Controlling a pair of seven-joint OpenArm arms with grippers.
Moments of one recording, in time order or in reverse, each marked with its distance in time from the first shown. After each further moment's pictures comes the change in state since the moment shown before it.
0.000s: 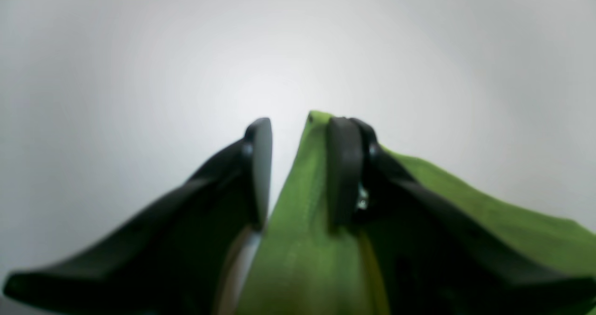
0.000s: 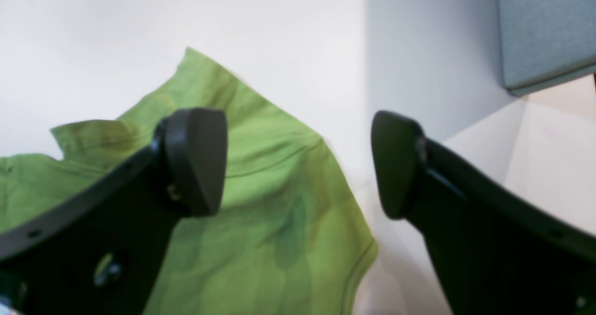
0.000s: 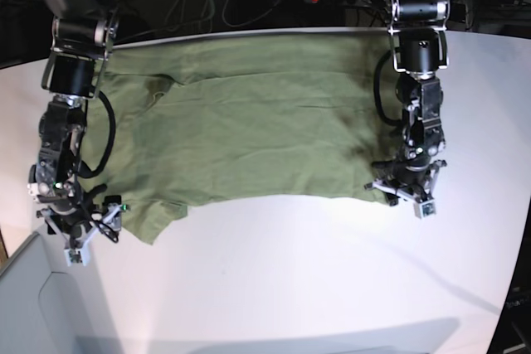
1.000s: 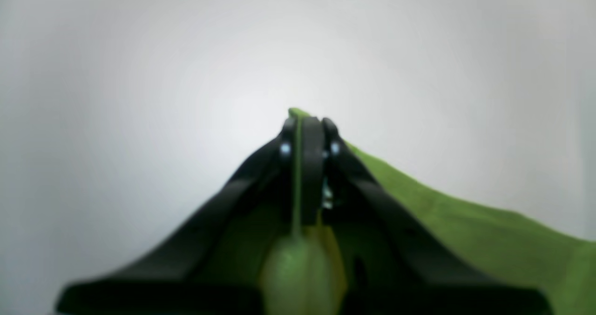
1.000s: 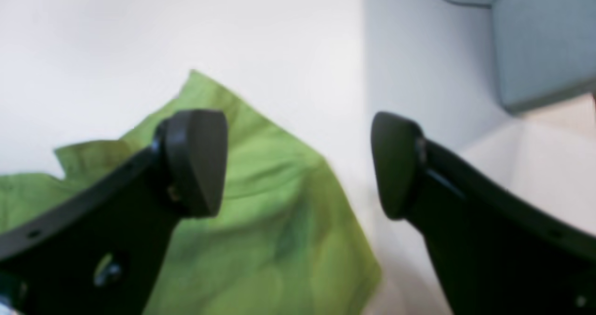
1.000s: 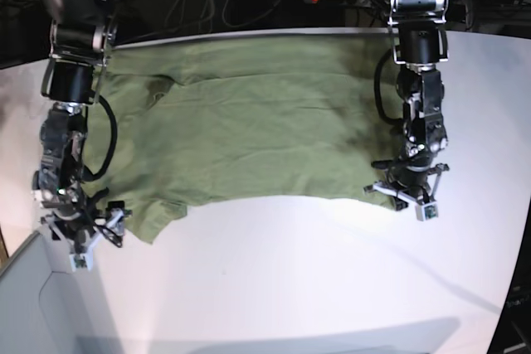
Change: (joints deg) left arm 2.7 0.0 0.0 8.0 -0.5 0.0 0.7; right arm 2.7 0.7 -3.4 -6.0 -0.2 0.0 4.4
